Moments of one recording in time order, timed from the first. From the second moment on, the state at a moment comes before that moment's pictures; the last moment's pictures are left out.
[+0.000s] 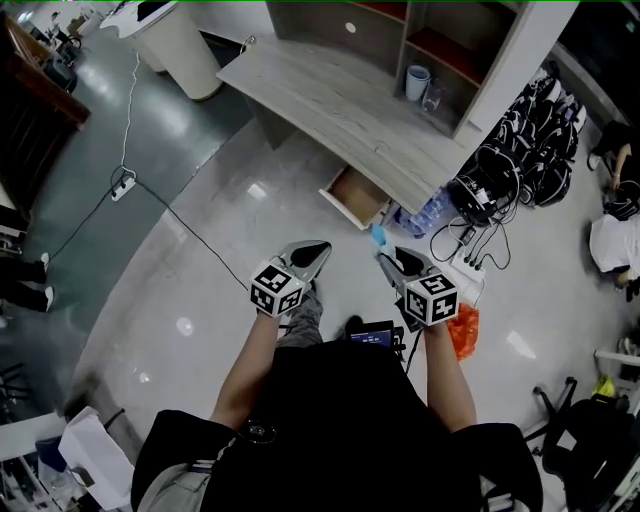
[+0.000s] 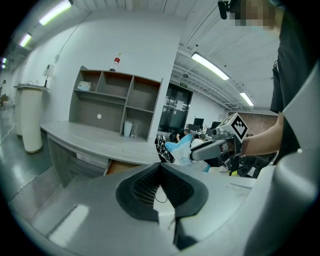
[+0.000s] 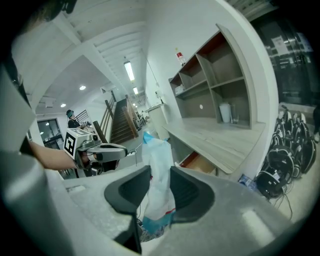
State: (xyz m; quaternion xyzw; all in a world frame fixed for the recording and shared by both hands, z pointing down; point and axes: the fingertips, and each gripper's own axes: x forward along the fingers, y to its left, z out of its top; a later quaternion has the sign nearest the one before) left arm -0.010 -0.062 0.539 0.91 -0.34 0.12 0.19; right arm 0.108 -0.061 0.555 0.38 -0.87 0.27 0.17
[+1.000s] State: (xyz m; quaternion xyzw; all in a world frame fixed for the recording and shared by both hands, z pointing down) left arm -0.060 -0.191 0.542 0.95 -0.23 0.12 0.19; right arm 0.048 -0.160 0.555 0.47 -0.82 0.28 0.17
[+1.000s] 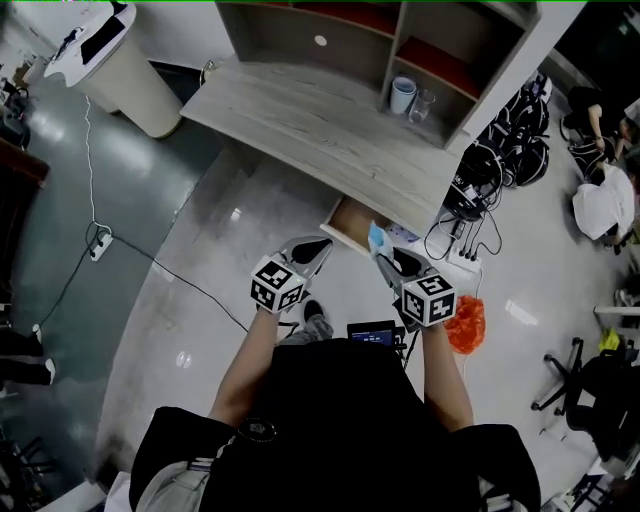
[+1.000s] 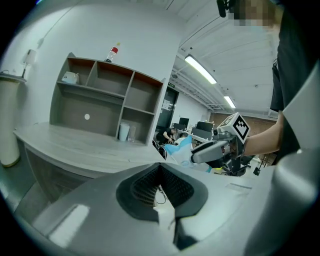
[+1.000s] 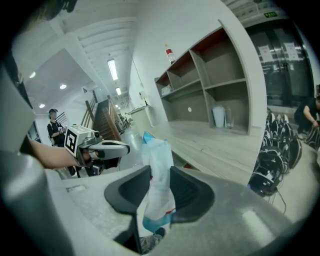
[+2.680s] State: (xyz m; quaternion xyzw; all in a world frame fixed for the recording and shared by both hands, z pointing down) left arm -0.014 -0.233 0.546 0.94 -0.26 0.14 0.19; right arm 0.087 -0.211 0.551 0.42 -0.85 0.27 0.18
